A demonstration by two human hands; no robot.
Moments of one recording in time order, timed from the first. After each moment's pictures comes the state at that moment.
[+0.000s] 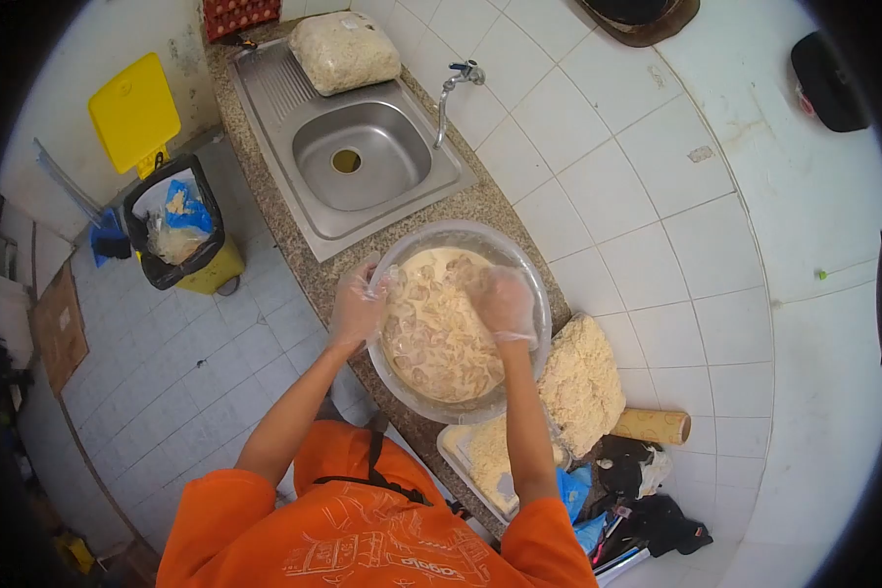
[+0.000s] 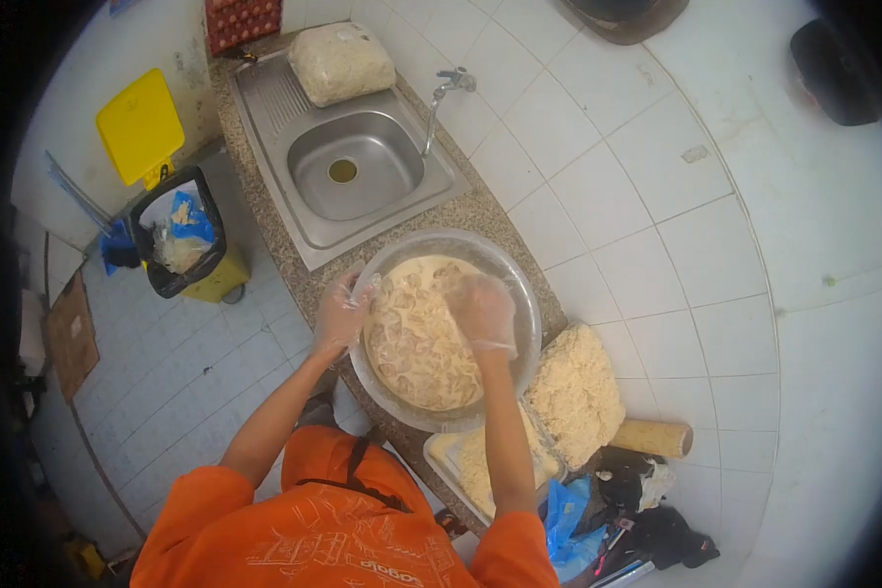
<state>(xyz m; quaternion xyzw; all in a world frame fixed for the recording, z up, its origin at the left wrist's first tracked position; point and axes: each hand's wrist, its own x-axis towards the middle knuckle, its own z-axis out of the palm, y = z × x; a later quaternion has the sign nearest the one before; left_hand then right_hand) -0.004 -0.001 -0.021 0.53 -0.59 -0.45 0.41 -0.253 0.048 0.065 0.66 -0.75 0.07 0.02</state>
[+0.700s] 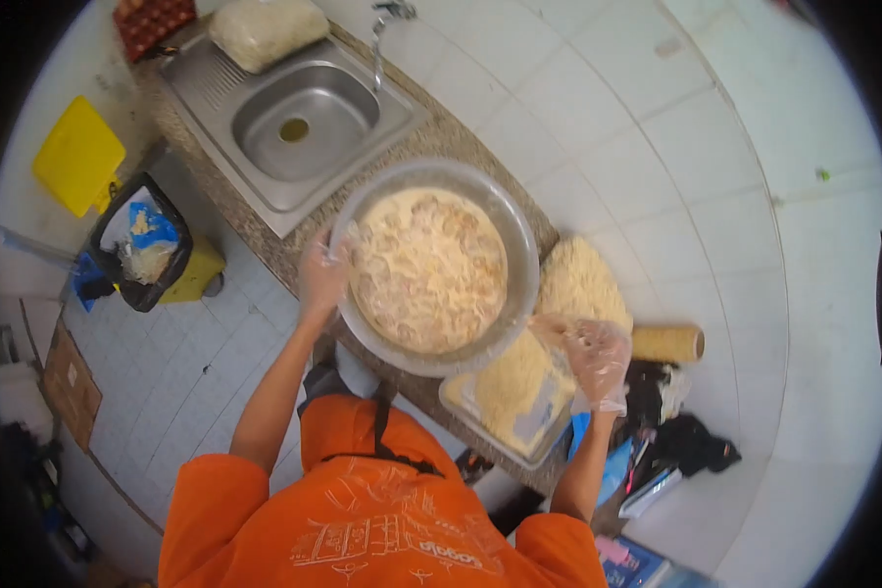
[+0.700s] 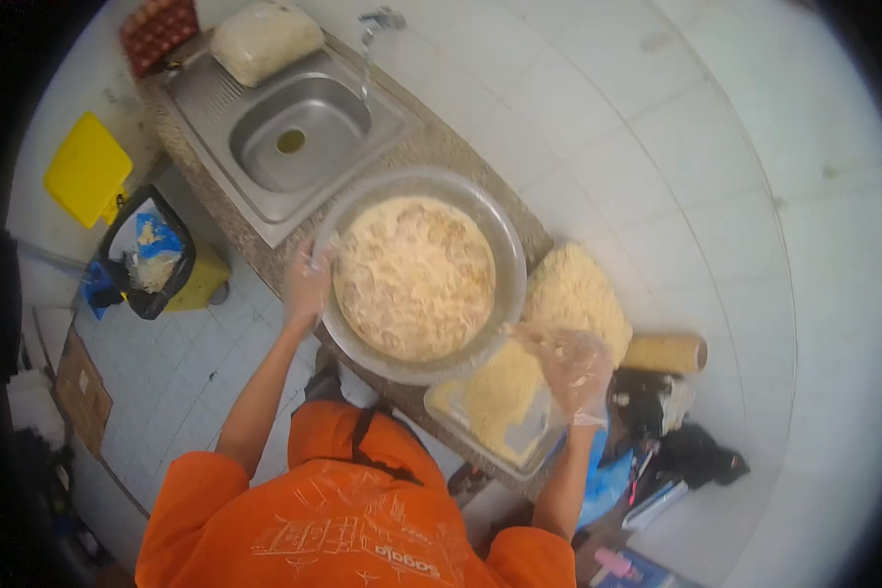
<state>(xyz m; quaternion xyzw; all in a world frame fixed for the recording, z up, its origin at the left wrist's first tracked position) -0.012 0.008 -0.006 0.58 -0.58 -0.45 0.35 -0.280 0.267 0.191 0.48 -0.86 0.15 0.00</state>
